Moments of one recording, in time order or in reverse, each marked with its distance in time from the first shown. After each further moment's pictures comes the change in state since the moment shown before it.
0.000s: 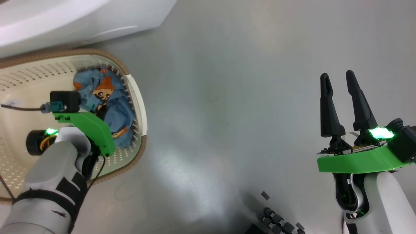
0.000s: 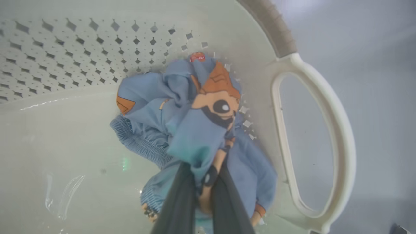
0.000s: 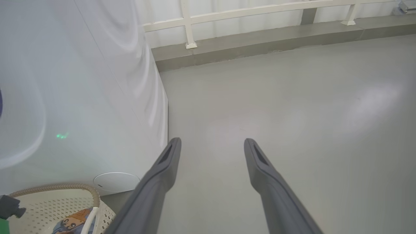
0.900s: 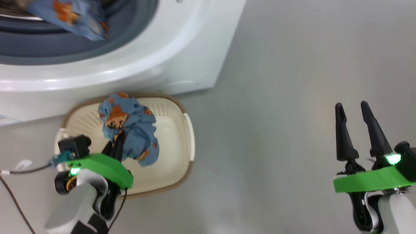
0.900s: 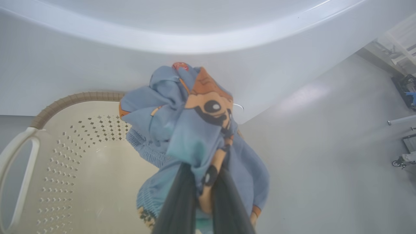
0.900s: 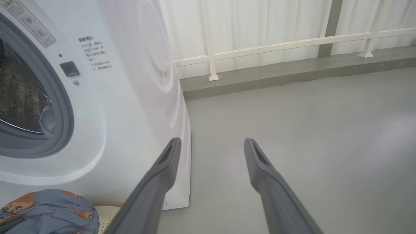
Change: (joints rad) left arm 0.281 -0.024 0.165 -0.239 -0.069 0.000 -0.166; right arm 0.112 -0.058 -0.058 0.056 -0.036 0.000 0.000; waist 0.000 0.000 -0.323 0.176
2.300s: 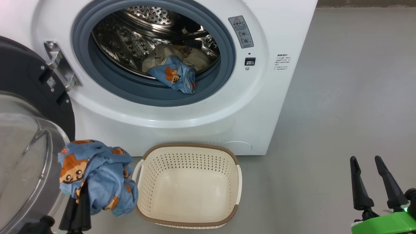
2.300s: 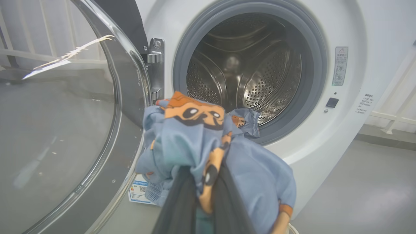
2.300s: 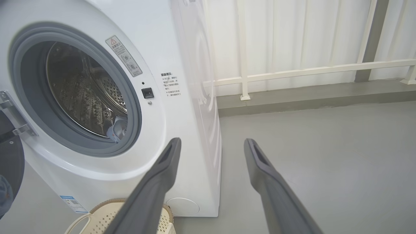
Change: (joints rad) left arm 0.709 -0.110 0.643 -0.825 0.591 0.000 -0.004; right arm 0.247 -0.057 -0.054 0.018 0.000 0.000 0.000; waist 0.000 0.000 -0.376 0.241
